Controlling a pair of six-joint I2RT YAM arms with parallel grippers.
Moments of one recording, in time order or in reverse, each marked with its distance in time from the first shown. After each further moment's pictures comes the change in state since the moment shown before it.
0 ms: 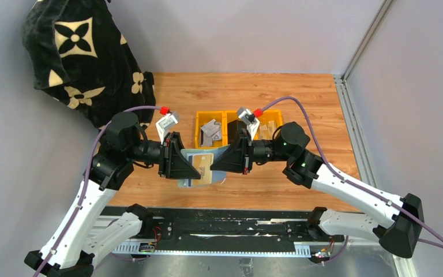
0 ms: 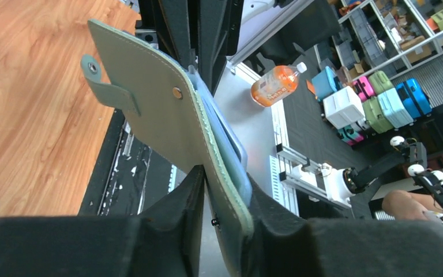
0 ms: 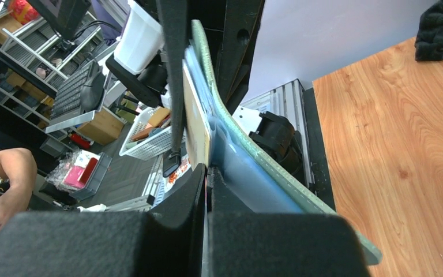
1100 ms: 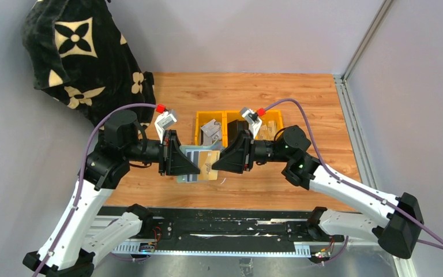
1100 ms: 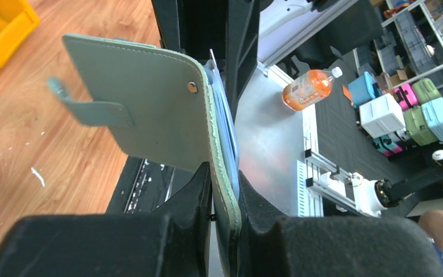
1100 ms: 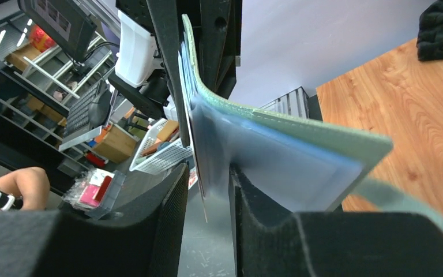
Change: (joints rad) left arm 0.004 0.018 0.082 -0.124 -0.095 0.105; right arm -0.026 -0.023 -0.082 0.143 0.008 0.107
